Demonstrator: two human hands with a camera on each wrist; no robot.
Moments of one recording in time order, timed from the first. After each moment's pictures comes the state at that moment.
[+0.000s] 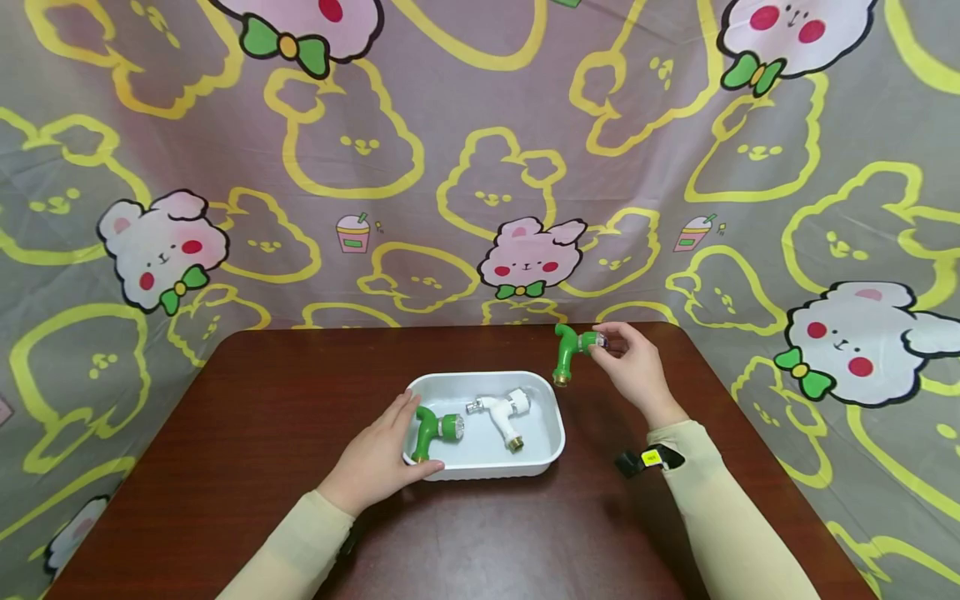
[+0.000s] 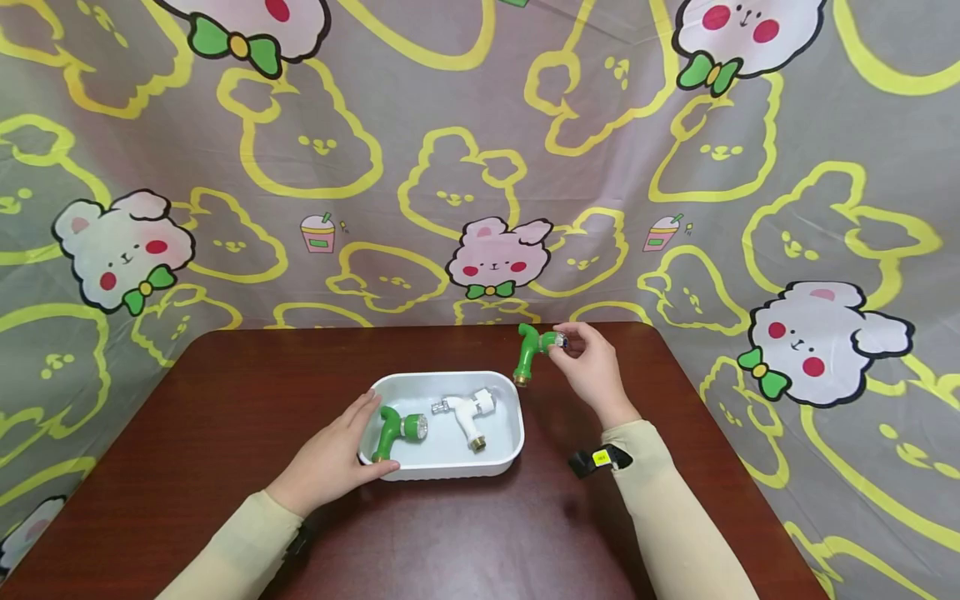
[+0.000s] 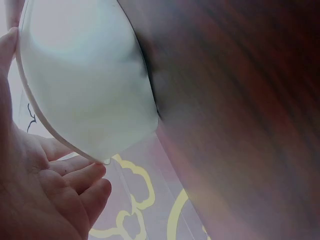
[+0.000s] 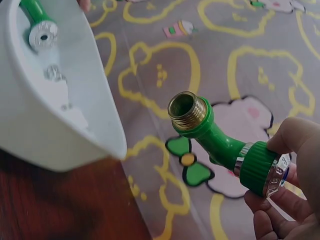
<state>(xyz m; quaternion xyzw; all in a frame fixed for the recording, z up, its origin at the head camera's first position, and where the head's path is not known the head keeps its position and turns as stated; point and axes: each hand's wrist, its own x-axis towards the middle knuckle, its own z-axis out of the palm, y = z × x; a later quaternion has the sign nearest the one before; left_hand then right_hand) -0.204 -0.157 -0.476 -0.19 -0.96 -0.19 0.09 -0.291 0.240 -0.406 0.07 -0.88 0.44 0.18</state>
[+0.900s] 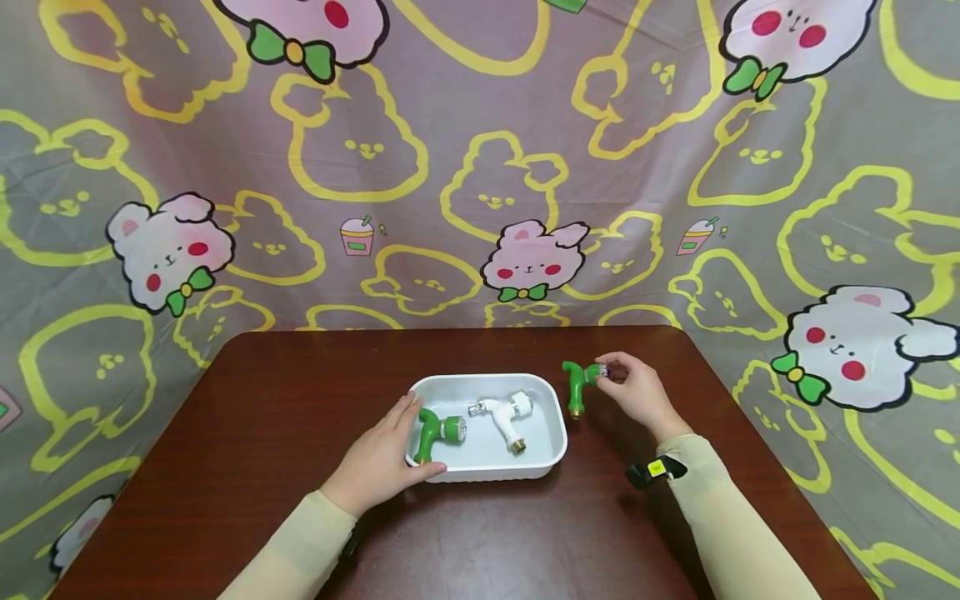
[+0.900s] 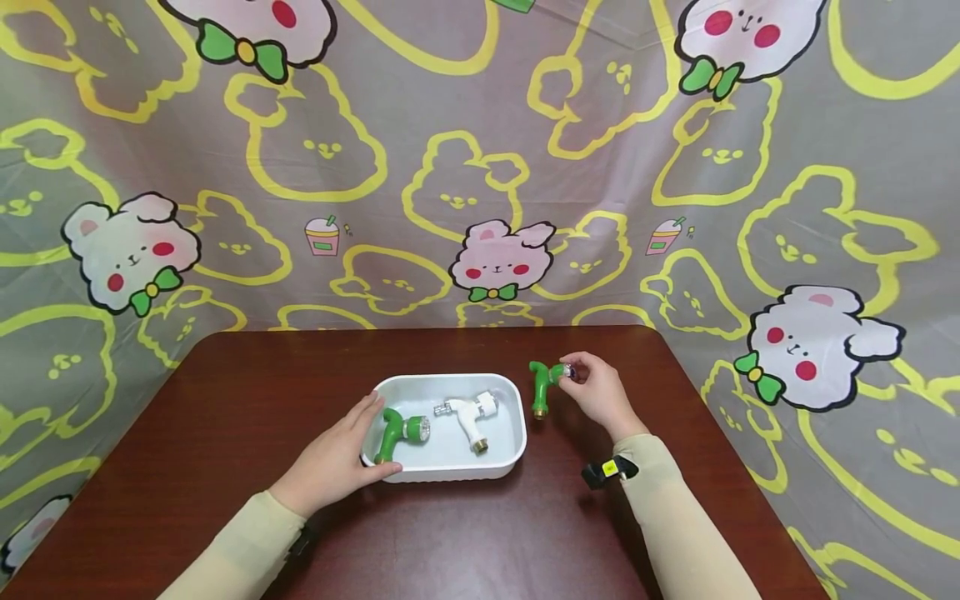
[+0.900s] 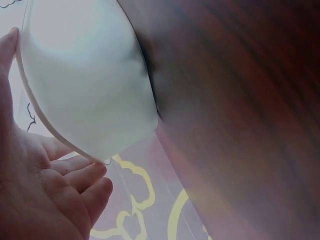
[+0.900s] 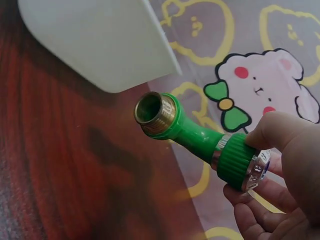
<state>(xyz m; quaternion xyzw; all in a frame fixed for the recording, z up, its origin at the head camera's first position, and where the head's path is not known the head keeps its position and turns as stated) -0.201 -0.156 -0.474 -0.19 -0.96 -0.19 0.08 -0.299 0.267 -0.455 0.09 -0.91 0.38 0.12</state>
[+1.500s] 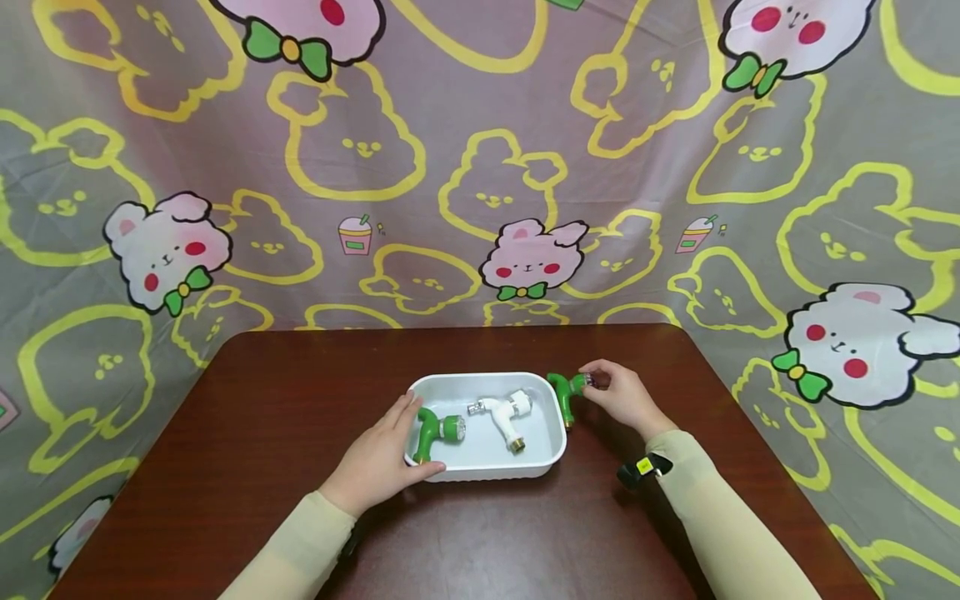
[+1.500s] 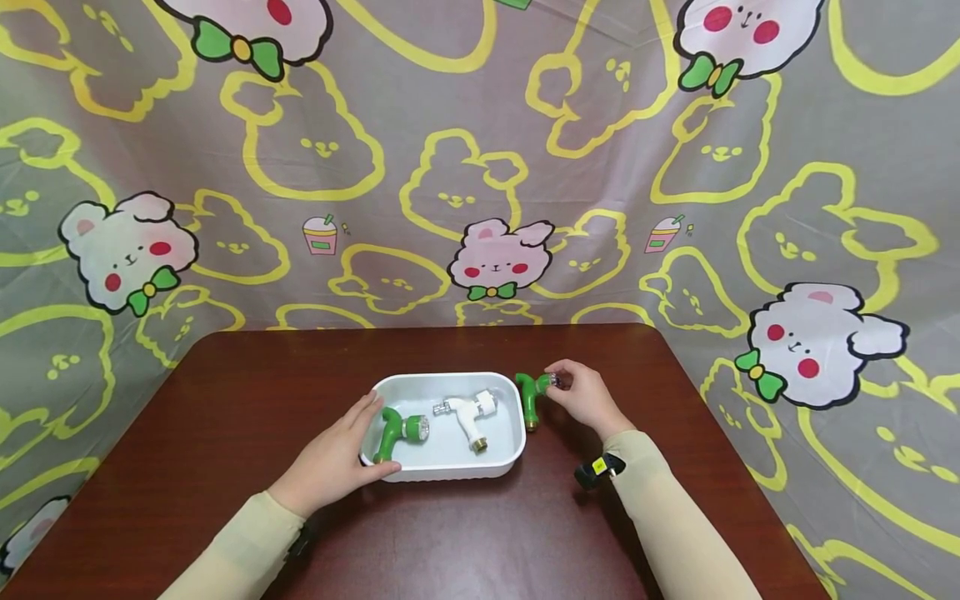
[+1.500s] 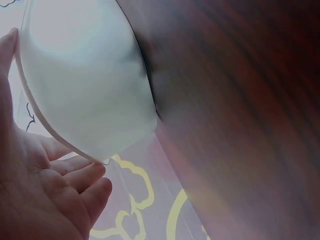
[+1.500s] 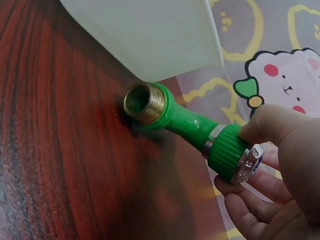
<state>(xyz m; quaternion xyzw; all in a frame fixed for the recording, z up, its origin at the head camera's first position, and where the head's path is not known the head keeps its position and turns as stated) -0.201 -0.156 -0.473 -0.19 -0.96 -0.19 0.07 -0.306 0.258 -0.472 0.12 -0.92 0.38 0.06</state>
